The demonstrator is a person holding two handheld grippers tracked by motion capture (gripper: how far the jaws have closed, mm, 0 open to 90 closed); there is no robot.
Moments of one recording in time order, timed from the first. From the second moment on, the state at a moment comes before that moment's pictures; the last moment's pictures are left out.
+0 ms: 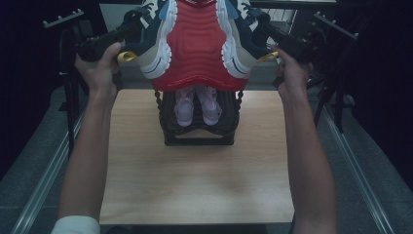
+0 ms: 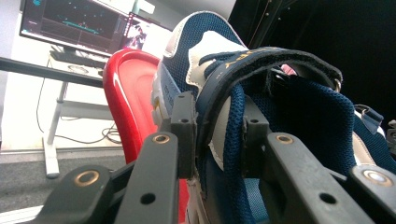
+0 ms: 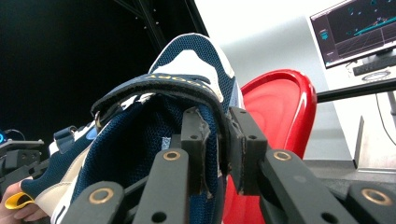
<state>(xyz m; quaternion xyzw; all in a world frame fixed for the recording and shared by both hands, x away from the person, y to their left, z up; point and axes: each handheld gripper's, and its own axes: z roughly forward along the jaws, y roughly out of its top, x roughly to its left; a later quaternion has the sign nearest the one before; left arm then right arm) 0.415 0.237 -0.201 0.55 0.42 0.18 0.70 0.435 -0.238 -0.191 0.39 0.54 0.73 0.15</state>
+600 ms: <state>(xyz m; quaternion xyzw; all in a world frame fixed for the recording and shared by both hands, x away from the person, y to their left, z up) 0.438 0.211 -0.195 0.56 0.42 0.18 0.69 0.457 -0.209 -0.197 0.40 0.55 0.71 0.15</state>
